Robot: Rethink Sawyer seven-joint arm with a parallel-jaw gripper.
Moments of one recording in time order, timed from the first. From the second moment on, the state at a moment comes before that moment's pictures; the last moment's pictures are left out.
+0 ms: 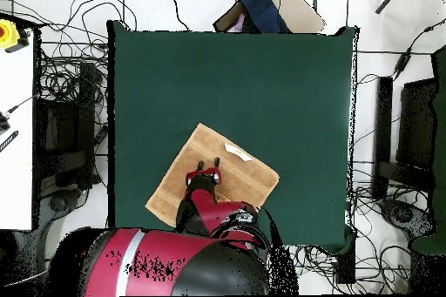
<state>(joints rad) -0.04 -0.31 -0.16 1.97 -0.23 -0.60 1.59</state>
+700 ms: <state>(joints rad) -0.04 -0.39 -0.12 1.87 -0.22 -0.18 1.59</state>
